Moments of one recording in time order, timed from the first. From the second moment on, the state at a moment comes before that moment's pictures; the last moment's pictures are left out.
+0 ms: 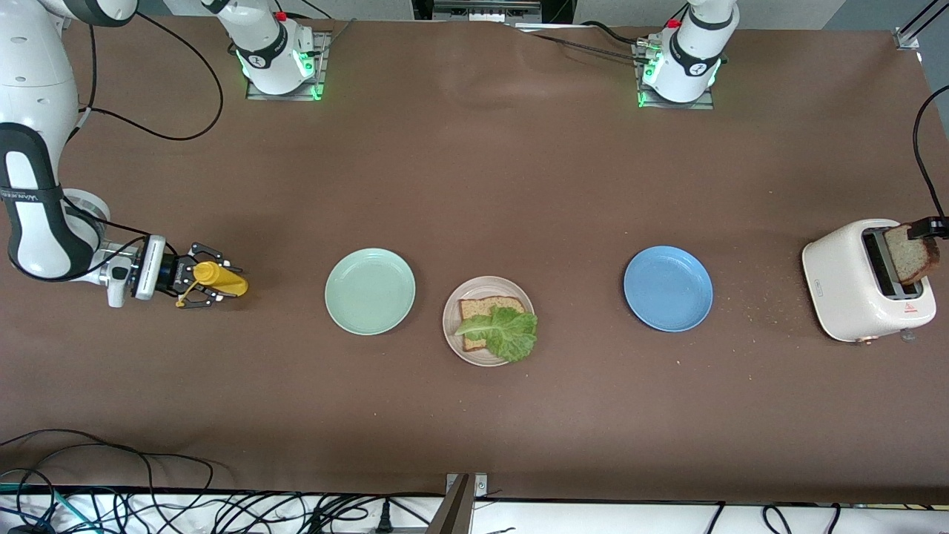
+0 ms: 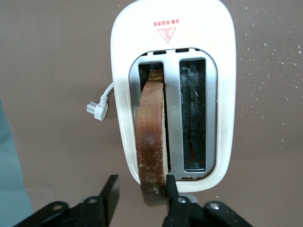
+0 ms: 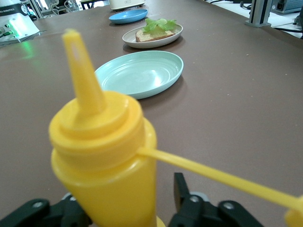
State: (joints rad) left arm 0.44 0.34 0.06 -1.69 0.19 1.89 0.40; right arm -0.25 0.73 -0.10 -1.76 1.04 1.80 -2.35
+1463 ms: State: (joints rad) left arm 0.35 0.36 0.02 -1.31 -0.29 1.39 0.36; right arm -0.31 0.55 -0.08 -1.23 0.53 1.50 -1.12
